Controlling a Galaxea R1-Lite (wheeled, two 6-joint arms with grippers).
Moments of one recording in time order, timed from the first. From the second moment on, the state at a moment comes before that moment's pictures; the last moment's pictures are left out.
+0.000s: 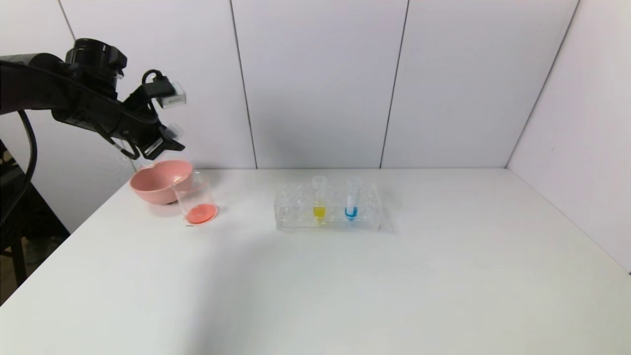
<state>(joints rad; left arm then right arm) 0.06 2.05 -1.99 0.56 -0.31 0.85 0.00 0.00 0.00 0.00 0.00 0.00</state>
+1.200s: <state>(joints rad) 0.10 2.09 -1.63 -0.46 -0.16 -0.01 0.00 0.00 0.00 0.00 0.00 0.00</state>
